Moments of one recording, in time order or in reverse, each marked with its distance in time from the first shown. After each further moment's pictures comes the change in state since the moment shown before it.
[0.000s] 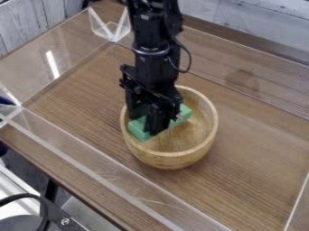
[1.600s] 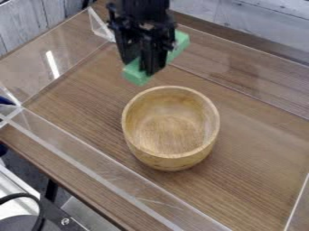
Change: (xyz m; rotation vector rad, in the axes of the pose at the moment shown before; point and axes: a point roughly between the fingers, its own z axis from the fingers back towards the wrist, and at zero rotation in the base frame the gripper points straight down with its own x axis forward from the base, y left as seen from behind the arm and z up) arm 0.004 0.014 0.072 -0.033 -0.101 0.056
